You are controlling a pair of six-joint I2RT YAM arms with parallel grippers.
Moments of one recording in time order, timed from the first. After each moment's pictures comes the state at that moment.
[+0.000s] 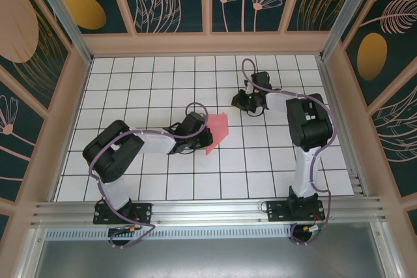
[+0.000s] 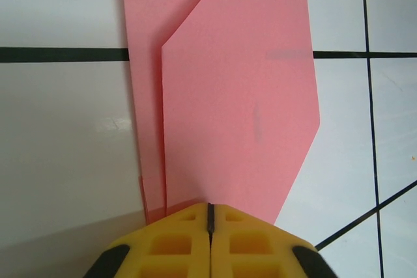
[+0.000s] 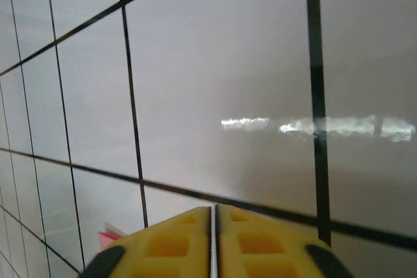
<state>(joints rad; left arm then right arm) -0.78 1.80 0.82 0.14 0.15 -0.85 0.29 2.02 1.22 -0.14 -0.49 0.59</state>
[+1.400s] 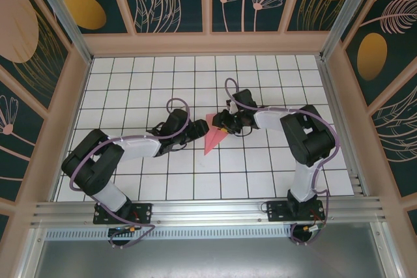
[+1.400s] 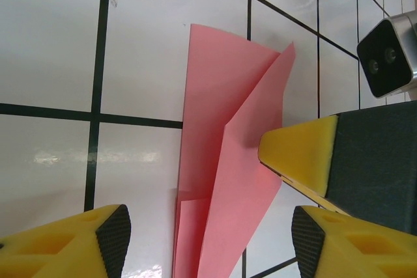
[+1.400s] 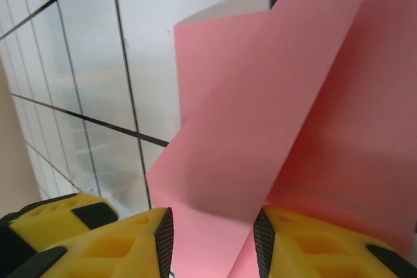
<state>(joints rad) -0.68 1.62 0.69 0.23 0.10 -0.99 0.51 1.87 0.99 -0.06 -0.57 0.78</state>
